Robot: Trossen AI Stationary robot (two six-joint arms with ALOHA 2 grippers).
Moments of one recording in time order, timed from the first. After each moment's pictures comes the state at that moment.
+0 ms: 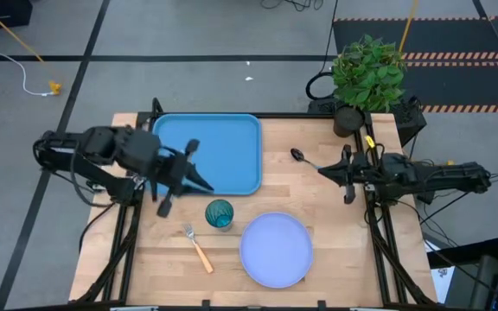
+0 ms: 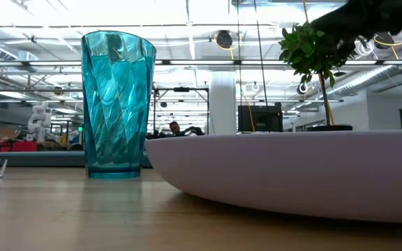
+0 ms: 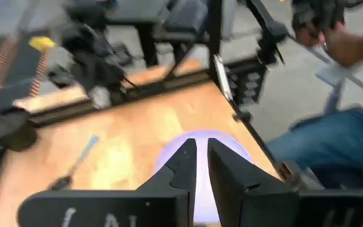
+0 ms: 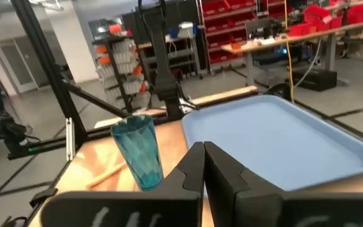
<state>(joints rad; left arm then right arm) -0.24 1.28 1.67 -0.82 0.07 0.09 0.04 0.39 0.35 -0.04 0.13 0.23</state>
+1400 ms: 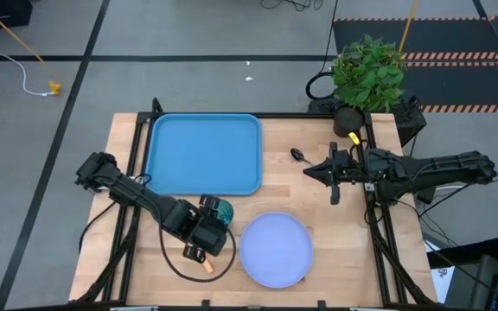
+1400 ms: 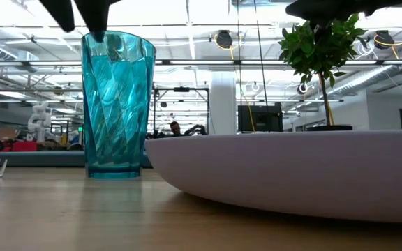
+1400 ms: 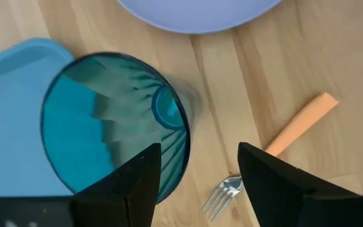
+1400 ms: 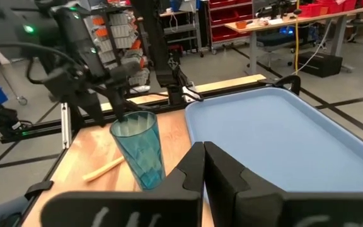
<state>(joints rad) -0.49 1.73 1.56 -1.22 -0.22 -0.16 0.07 0.68 0.54 0.00 0.13 0.20</state>
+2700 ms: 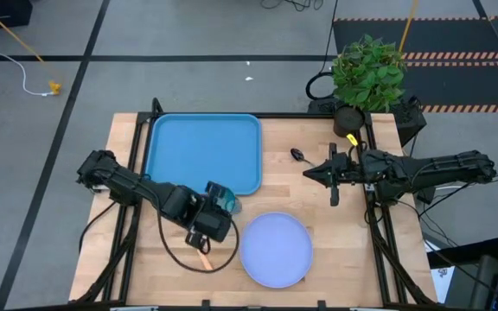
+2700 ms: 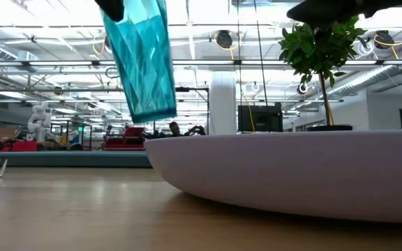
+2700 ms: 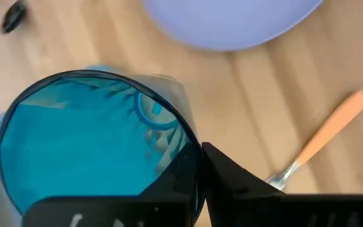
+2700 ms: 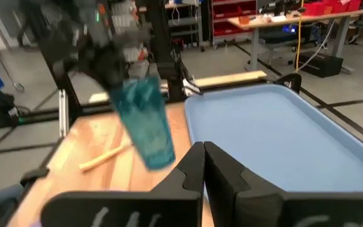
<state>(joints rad) -0.41 1.72 1.70 -1.32 -0.28 0.03 0.07 0.69 0.54 -0.04 0.13 0.15</state>
